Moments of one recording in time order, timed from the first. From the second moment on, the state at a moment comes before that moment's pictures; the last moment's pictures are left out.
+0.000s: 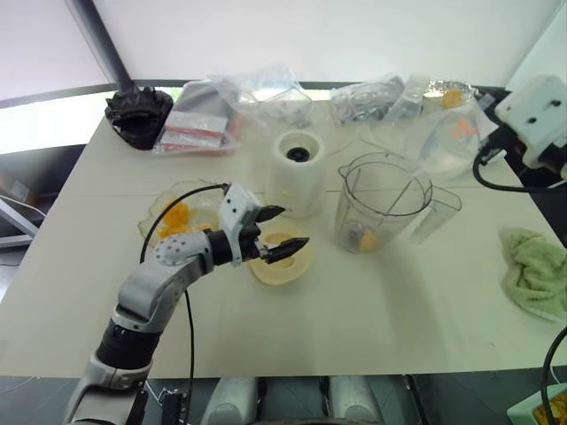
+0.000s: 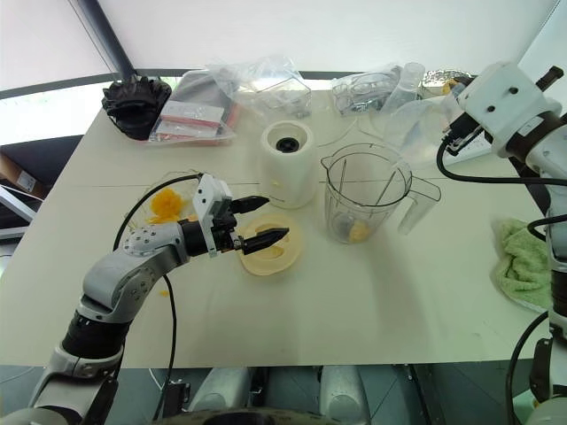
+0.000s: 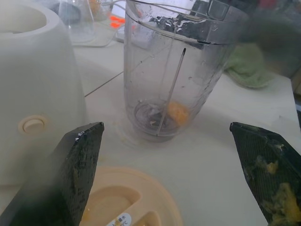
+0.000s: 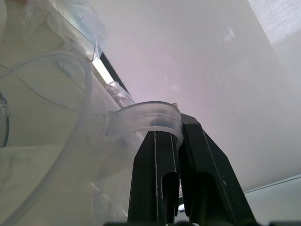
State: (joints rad) left arm -0.36 0.42 -0.14 -0.33 -0.51 0.63 -0.69; right arm -0.52 -1.00 -0.22 -0.10 0.00 0.20 0.63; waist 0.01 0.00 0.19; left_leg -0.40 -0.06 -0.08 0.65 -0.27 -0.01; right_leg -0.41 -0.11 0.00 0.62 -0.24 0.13
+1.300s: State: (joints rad) left arm -0.36 0.41 -0.14 -0.33 -0.51 0.63 -0.69; right arm -0.58 -0.85 -0.43 -0.07 0.21 0.76 0.50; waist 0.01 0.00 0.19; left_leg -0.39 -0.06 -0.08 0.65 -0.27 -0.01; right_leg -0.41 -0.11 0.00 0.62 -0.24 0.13
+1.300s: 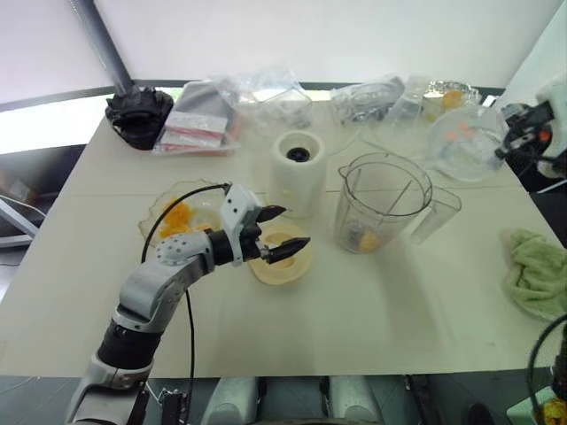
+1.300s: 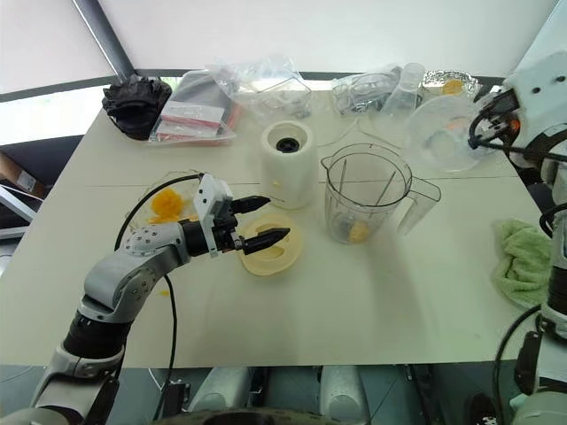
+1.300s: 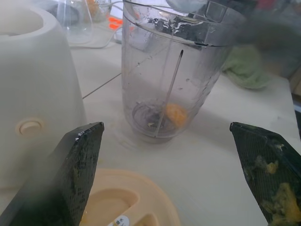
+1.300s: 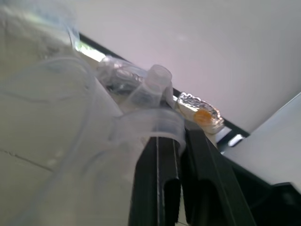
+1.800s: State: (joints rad) left arm -0.36 0.43 -0.14 -0.33 -0.51 0.65 -0.69; right arm -0.58 -0.61 -0.82 0.11 0.35 0.91 0.17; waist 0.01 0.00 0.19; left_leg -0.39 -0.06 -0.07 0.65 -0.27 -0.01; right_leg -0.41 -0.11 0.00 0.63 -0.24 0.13
